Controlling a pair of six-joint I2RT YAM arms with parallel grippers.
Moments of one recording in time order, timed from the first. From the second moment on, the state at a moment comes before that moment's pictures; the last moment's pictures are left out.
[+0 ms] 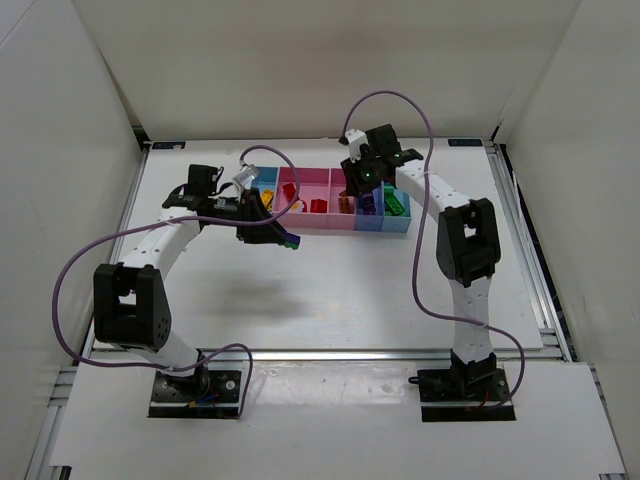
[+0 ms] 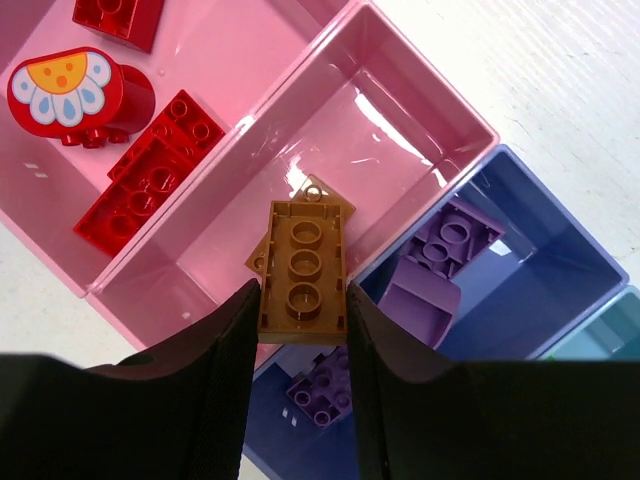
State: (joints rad) left arm -0.13 1.55 1.15 -0.52 1.45 0.33; right arm 0.41 2.15 1.83 -0.52 -0.30 -0.22
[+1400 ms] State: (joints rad) left arm -0.16 1.57 1.25 -0.57 1.45 0.39; right arm 0.48 1.94 1.91 -0.88 -1.42 -0.44
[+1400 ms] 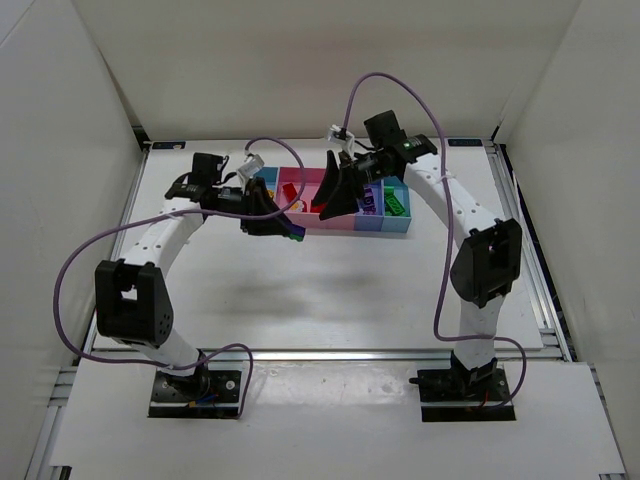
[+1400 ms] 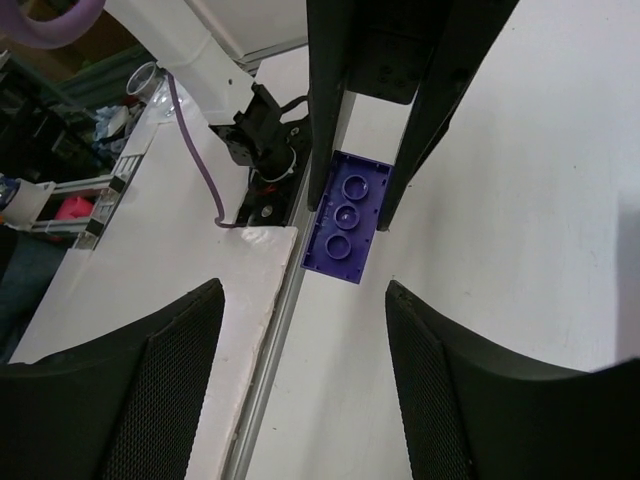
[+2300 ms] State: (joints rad) left arm -0.18 1.63 1.33 -0.58 1.45 0.39; right arm 0.58 2.00 1.89 -0.84 -1.20 -0.32
